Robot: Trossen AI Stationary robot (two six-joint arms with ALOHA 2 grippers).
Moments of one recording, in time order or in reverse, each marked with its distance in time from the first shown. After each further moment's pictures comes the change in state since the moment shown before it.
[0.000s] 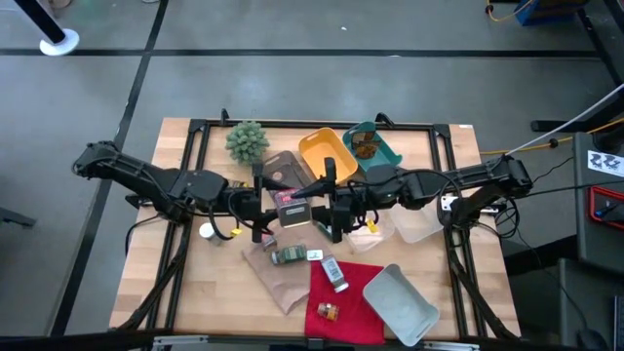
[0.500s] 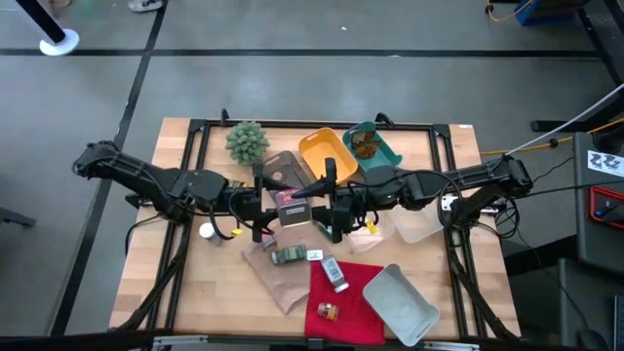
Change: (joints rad) left arm -0.004 0.000 0.000 -0.005 -0.002 0.025; right arm 0.000 0.000 0.000 -0.014 0.026 0.000
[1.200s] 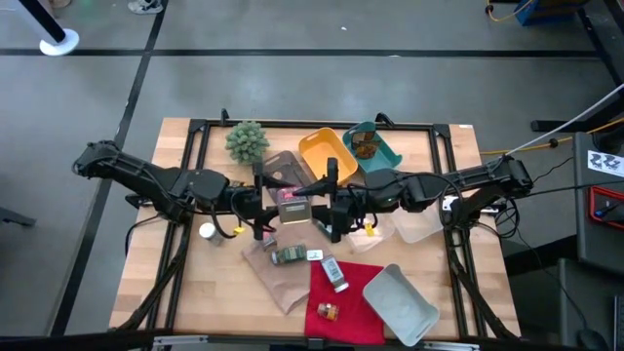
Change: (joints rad) left arm -0.012 0.000 0.000 -0.009 -0.032 0.019; right arm 0.003 0.000 0.000 -0.025 0.090 0.000
